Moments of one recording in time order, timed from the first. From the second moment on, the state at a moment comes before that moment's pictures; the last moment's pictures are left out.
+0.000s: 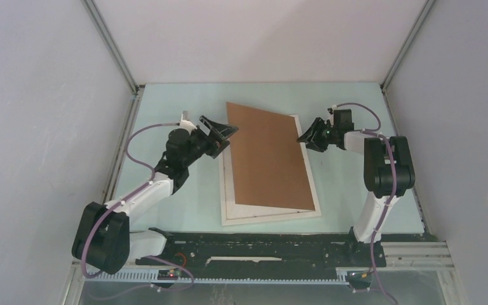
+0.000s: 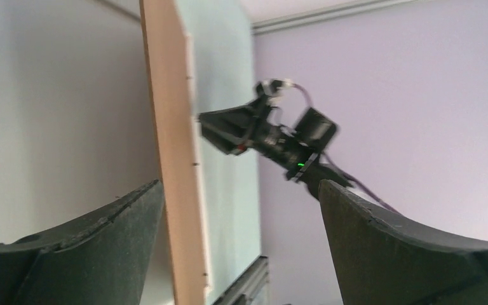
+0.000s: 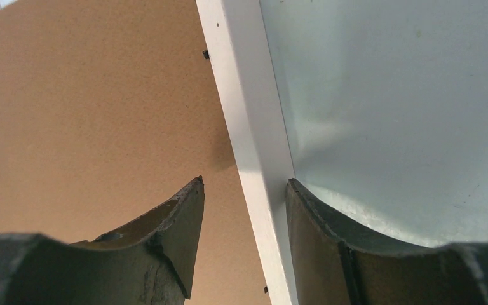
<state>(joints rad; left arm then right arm) -0.38 1.23 0.63 0.36 0.26 -1.19 0.06 1.91 1.07 0.00 -0.53 0.63</state>
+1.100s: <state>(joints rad) -0.48 1.31 0.83 -0.06 0.22 -1.08 0.10 1.91 1.05 0.00 -0.64 0.66</state>
